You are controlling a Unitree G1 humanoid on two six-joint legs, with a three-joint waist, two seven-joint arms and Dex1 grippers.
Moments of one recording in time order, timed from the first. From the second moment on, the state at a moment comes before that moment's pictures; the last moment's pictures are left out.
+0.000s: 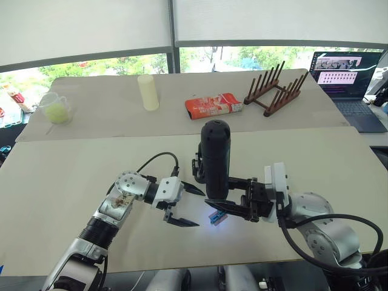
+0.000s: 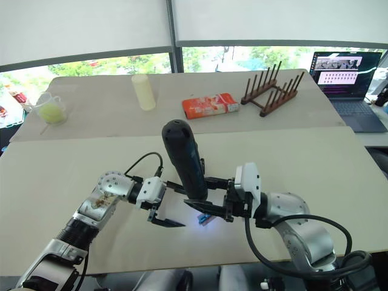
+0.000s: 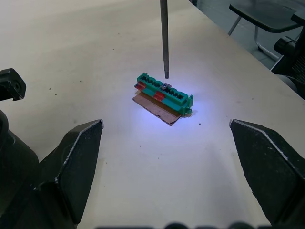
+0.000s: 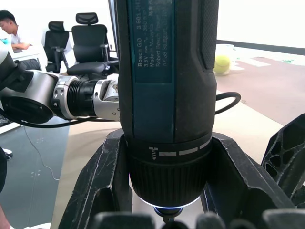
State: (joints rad) left arm -0.44 0.50 -0.32 0.16 -0.20 -0.09 -1.43; right arm -0.10 -0.52 0.06 -0.56 0.60 0.37 0.96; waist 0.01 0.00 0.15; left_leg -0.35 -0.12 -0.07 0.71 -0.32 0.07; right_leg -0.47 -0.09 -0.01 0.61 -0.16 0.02
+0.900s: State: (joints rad) left arm -0.46 0.49 -0.32 0.21 -0.19 -0.12 -1.42; right arm -0.10 -0.52 0.07 -0.53 0.59 0.34 0.96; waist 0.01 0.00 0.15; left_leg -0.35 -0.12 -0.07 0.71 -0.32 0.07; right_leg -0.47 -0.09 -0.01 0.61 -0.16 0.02
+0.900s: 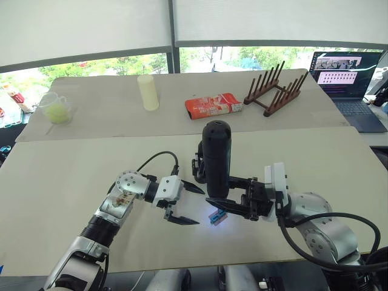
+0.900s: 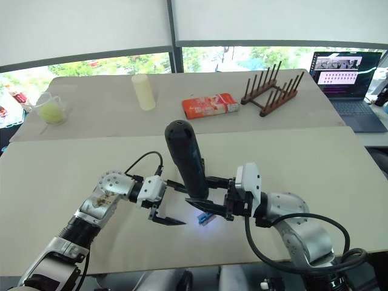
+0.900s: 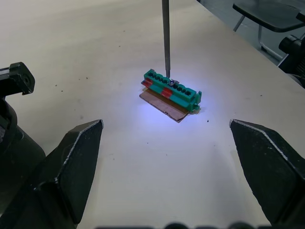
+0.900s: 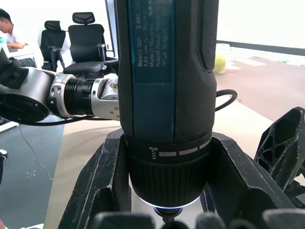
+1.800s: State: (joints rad) left arm -0.46 0.48 -0.32 0.23 -0.18 -0.13 -1.41; right arm -0.09 -0.52 0.08 -0.52 0.57 0.34 0.96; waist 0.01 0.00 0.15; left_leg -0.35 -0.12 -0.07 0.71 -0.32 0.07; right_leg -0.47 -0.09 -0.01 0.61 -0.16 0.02
